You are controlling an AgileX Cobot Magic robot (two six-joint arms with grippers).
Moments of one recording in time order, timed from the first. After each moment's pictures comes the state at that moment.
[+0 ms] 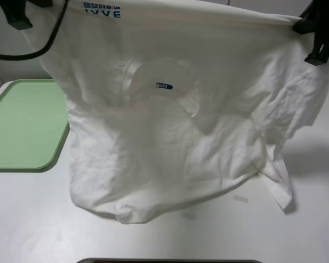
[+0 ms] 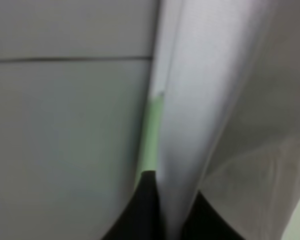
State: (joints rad) left arm -0.46 1.44 -1.46 0.38 0.89 0.81; right arm 0.32 1.25 -1.13 -0.34 0.77 -0.72
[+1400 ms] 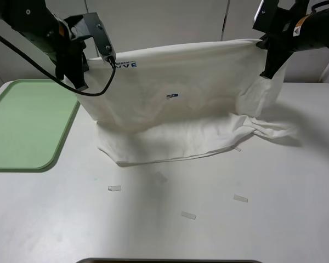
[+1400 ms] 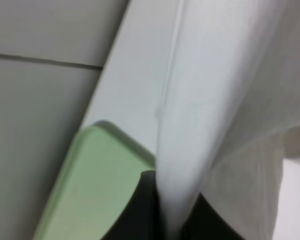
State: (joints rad) left arm -0.34 1.78 -1.26 0.45 0.40 0.49; right arm 0.09 1.75 -1.12 -0.45 -0.06 -0.66
